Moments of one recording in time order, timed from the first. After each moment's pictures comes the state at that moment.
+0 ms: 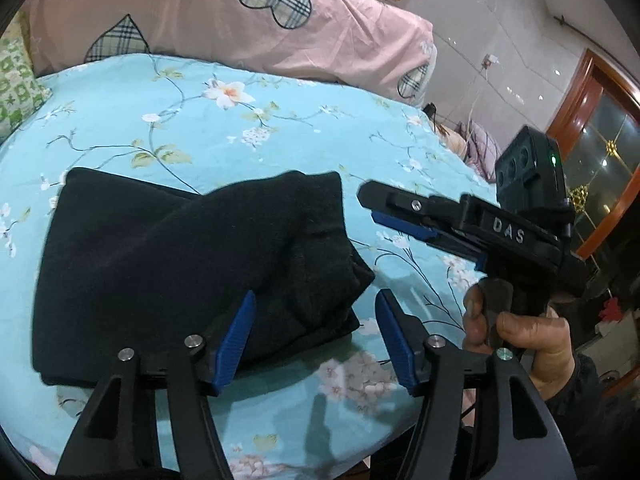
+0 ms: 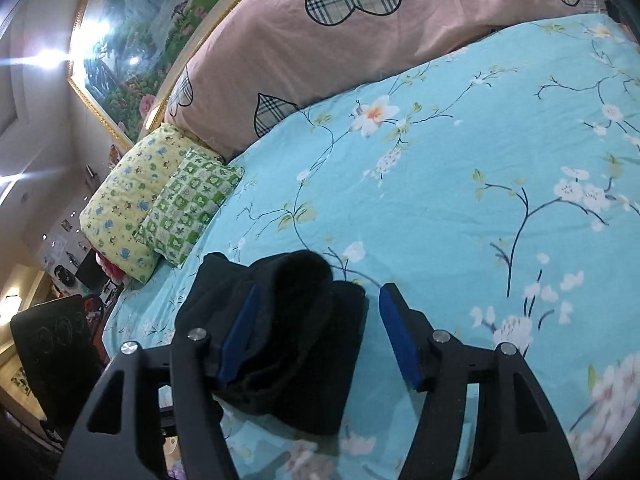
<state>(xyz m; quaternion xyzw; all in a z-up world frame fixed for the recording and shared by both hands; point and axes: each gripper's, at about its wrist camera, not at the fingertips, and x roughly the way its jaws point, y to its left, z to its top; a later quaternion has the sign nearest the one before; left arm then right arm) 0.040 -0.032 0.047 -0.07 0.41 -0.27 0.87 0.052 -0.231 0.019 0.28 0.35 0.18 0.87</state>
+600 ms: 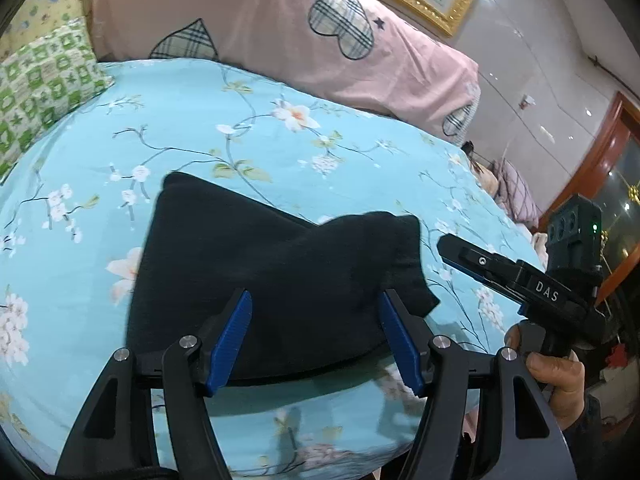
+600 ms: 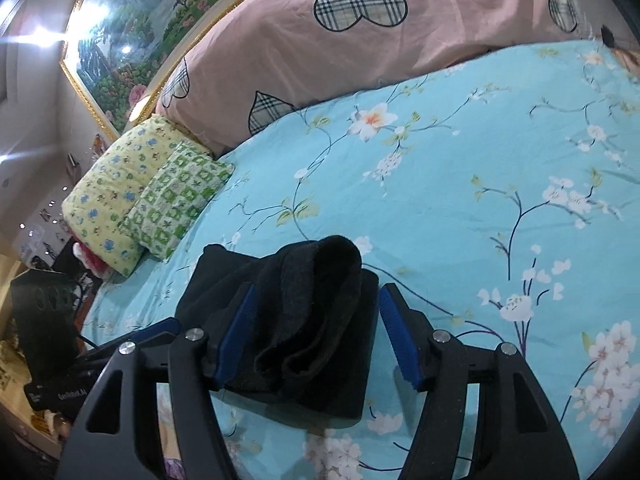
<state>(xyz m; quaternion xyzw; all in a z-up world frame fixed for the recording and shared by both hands) 0.045 0.042 0.059 -0.12 0.40 -0.20 0.89 0.034 -0.201 0.039 0.24 0.35 0.14 0.89</state>
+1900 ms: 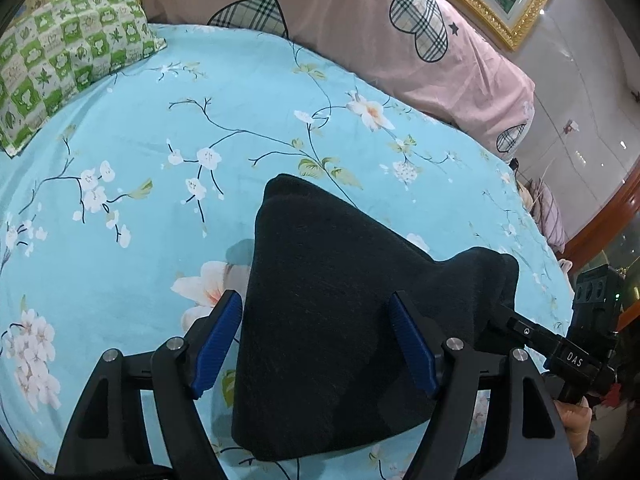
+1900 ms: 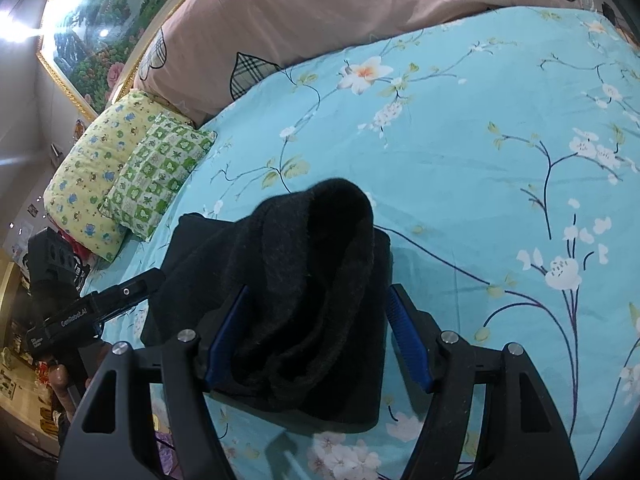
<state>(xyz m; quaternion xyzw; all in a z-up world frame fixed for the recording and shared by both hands) 0.104 0.100 0.025 -0.16 0.44 -0.14 0.87 0.053 -0.177 0.006 0.25 0.42 0.13 0.87</state>
